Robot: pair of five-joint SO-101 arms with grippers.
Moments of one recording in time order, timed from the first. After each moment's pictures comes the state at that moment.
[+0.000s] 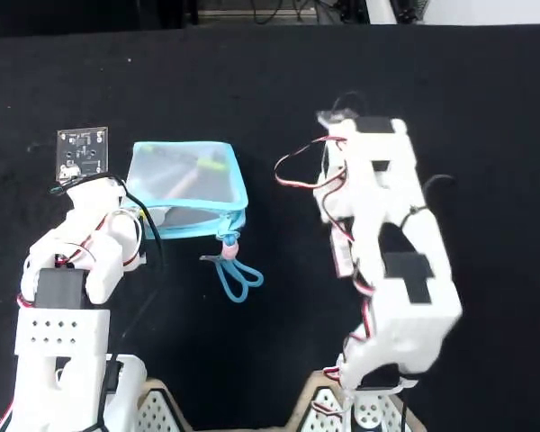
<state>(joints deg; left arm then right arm) -3.9 -60.7 51.6 60.8 3.6 -0.9 13.9 2.9 88.3 10.2</state>
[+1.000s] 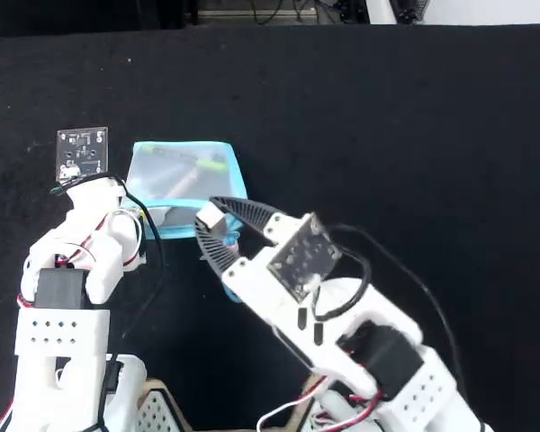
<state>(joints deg) -3.9 -60.7 51.6 60.8 3.6 -43.4 -76.5 58.0 38.1 10.2</state>
